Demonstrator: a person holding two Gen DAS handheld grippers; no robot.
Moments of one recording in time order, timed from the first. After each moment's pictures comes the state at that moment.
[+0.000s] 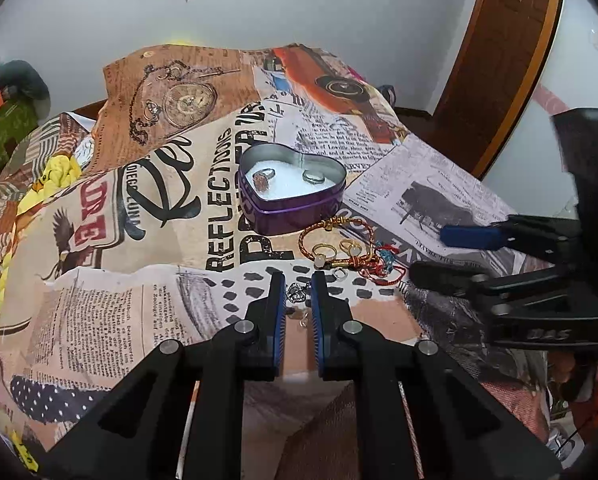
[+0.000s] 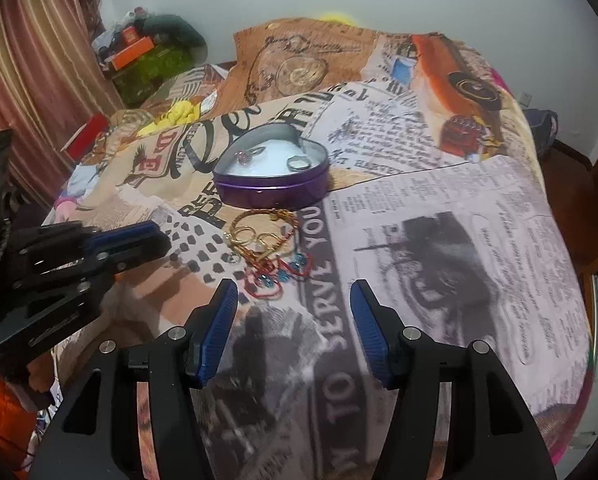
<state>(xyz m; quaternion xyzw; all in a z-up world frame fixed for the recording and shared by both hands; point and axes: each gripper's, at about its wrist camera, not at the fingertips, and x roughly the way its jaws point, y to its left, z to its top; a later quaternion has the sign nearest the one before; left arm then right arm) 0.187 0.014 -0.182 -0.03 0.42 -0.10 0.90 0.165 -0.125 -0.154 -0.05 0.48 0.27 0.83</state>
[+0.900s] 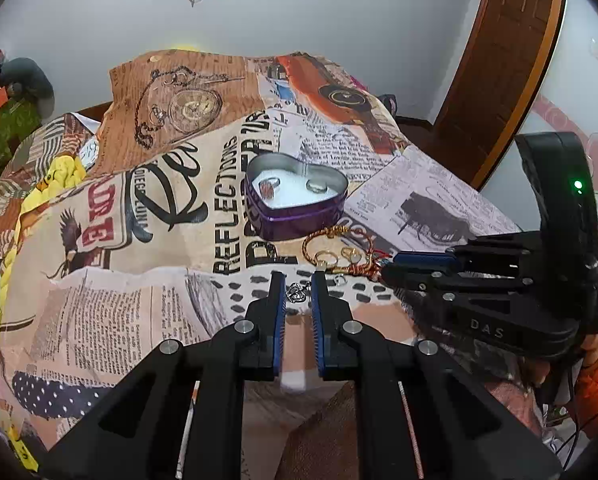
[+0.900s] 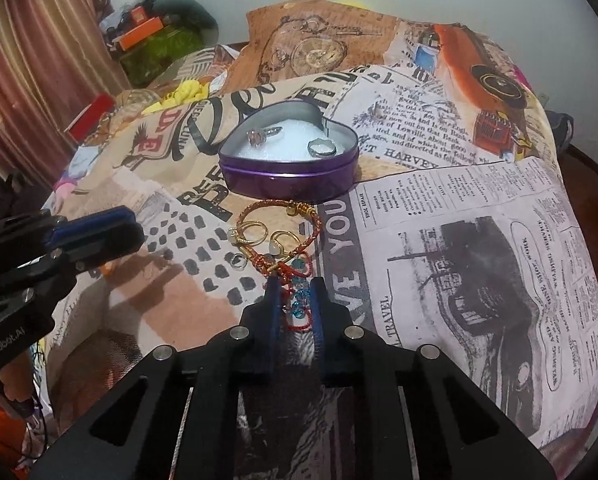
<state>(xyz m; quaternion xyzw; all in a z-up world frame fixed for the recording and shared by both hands) 0.182 0.017 -0.173 -0.04 0.41 -0.10 0.90 0.169 -0.114 -0.164 -0.06 0.49 0.28 0.83</state>
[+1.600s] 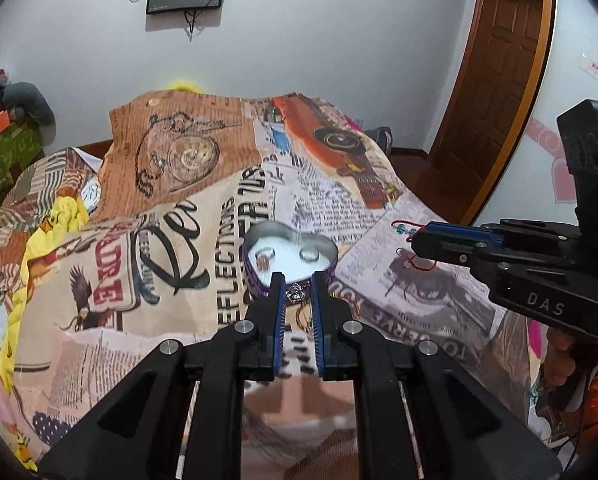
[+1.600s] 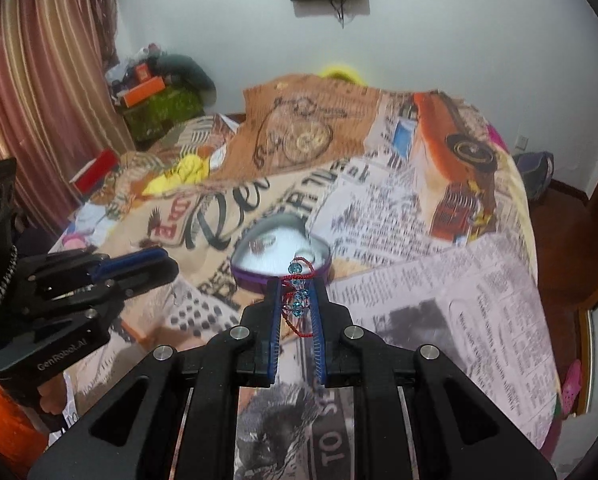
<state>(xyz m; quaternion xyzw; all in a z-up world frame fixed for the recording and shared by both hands) 0.199 0.017 -0.130 -0.04 0.36 -0.10 0.93 0.175 -0.125 -0.089 -0.04 0.39 0.27 0.88</state>
